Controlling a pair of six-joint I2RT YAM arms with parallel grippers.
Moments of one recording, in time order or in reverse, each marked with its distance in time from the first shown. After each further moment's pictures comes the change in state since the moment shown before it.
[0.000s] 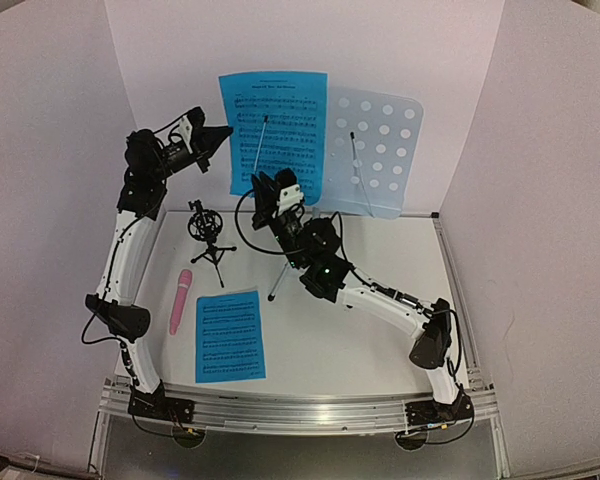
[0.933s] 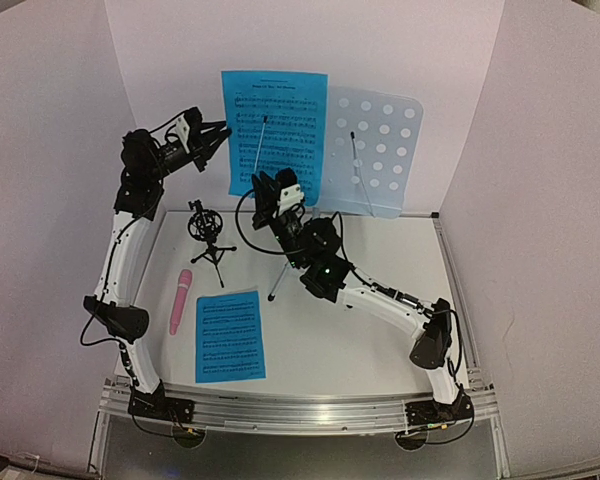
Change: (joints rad) left arm 0.009 -0.015 -0.002 -0.002 -0.009 0.042; right arm 0.000 -0.003 -0.004 0.002 -0.001 0.000
